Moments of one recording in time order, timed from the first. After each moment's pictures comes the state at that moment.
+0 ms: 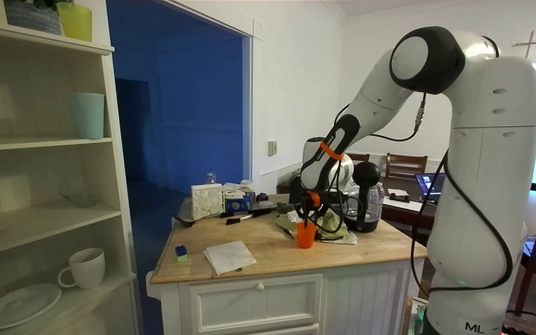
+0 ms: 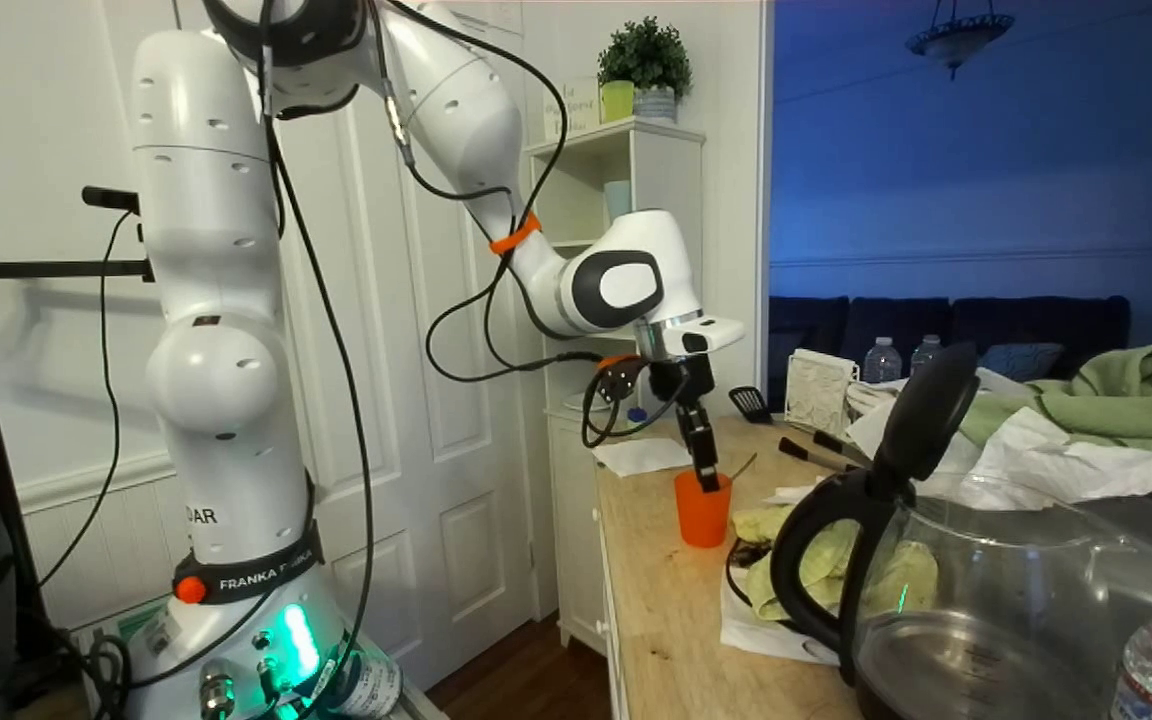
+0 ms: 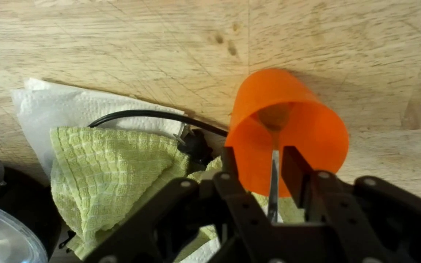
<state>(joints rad) -0.30 0.06 -0.26 -2.44 -0.26 2.71 0.55</state>
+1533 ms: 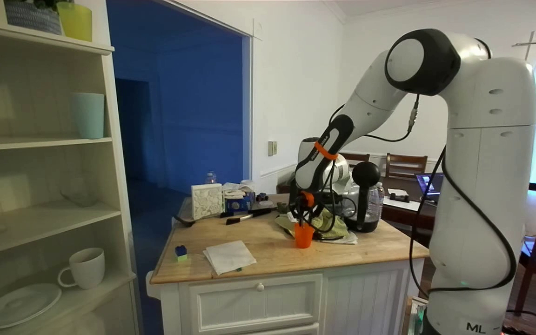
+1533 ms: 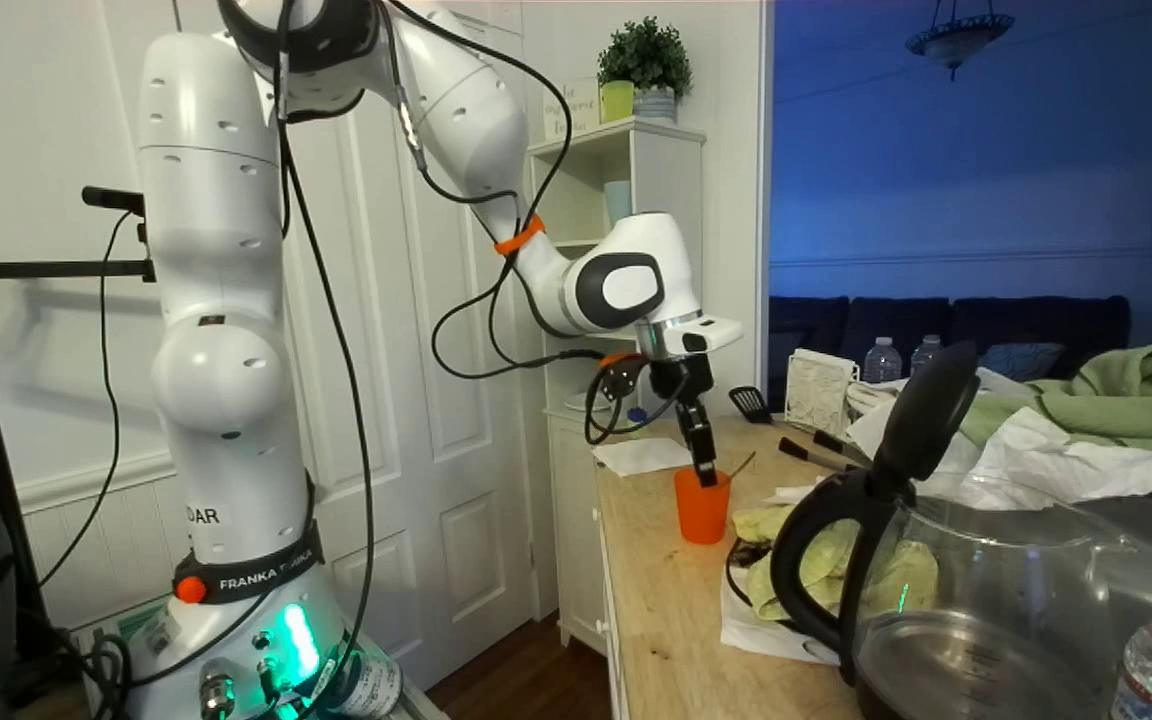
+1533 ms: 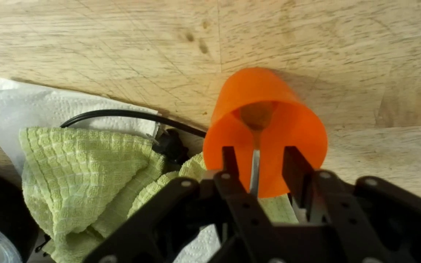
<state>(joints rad) -0.26 0.09 -0.26 -2.42 -0.22 2.71 0.55</state>
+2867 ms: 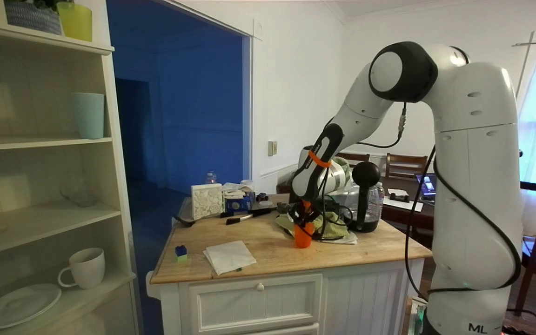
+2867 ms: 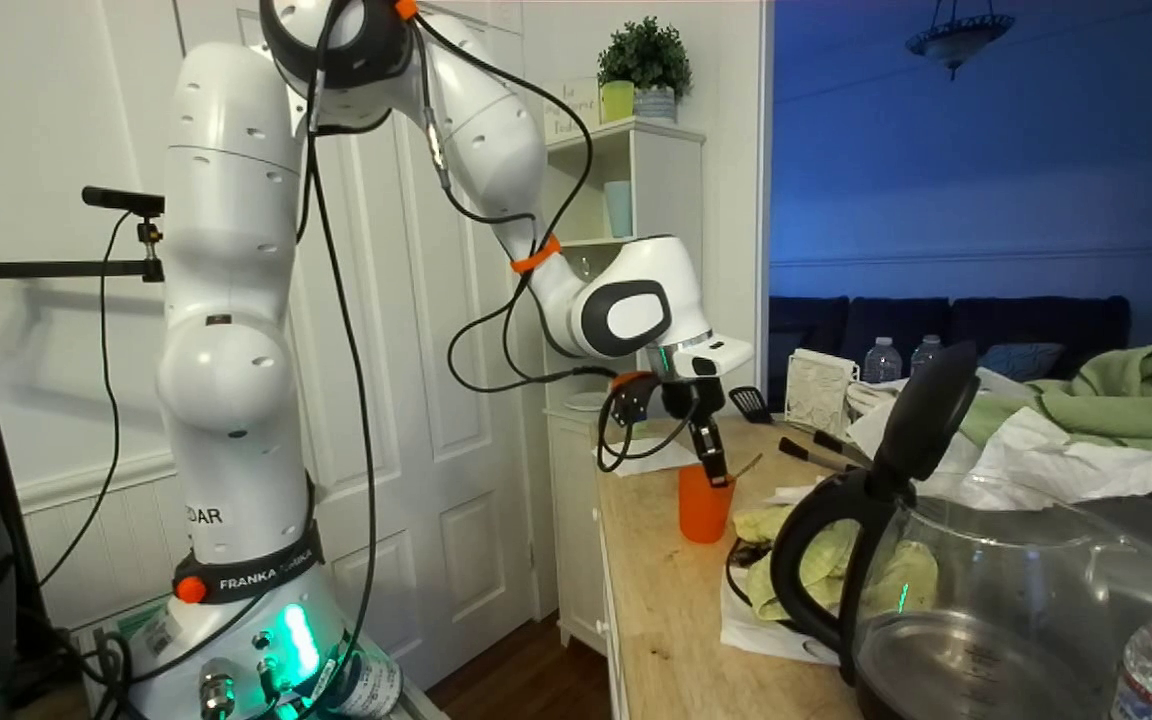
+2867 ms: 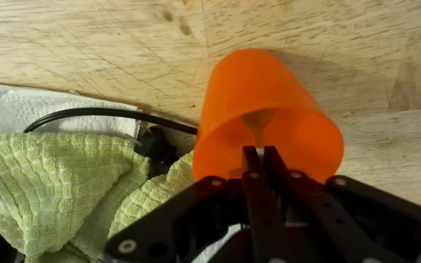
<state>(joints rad) -0.21 0.19 -0.31 -2.40 -0.12 2.83 0.51</state>
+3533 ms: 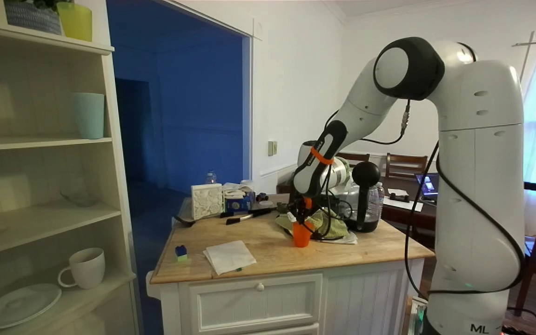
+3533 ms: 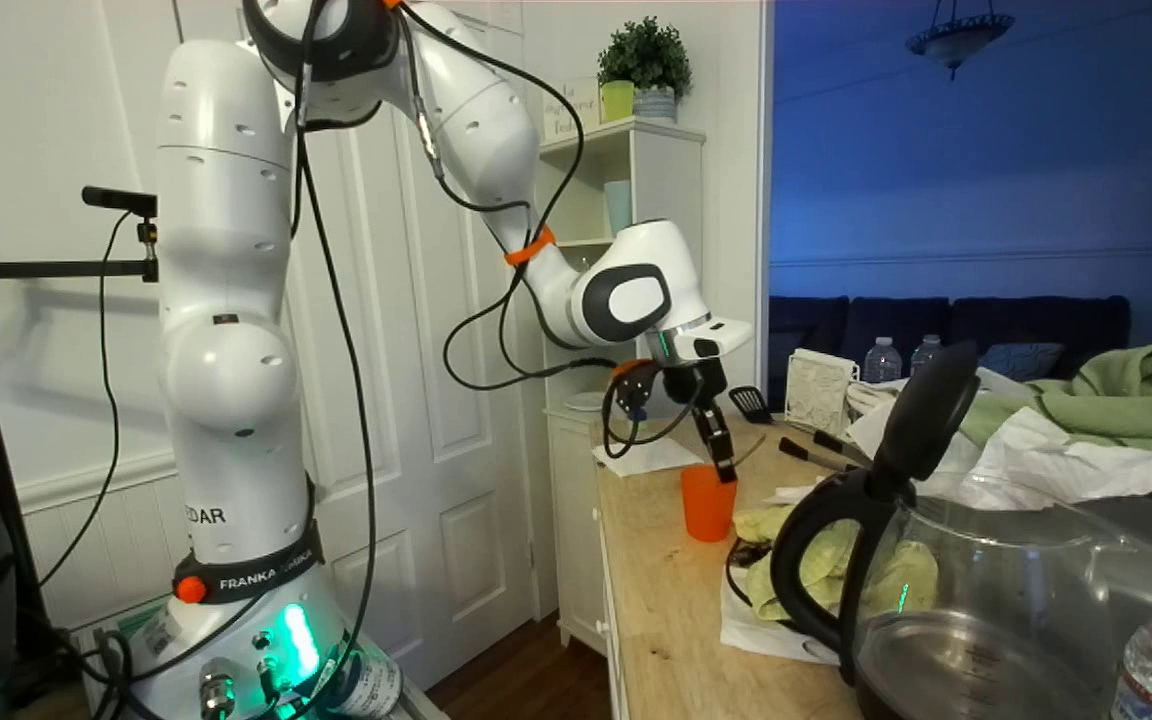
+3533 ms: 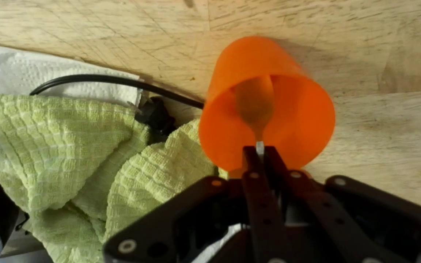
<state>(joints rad) -0.16 0.15 -0.37 -2.40 -0.19 2.83 0.52</state>
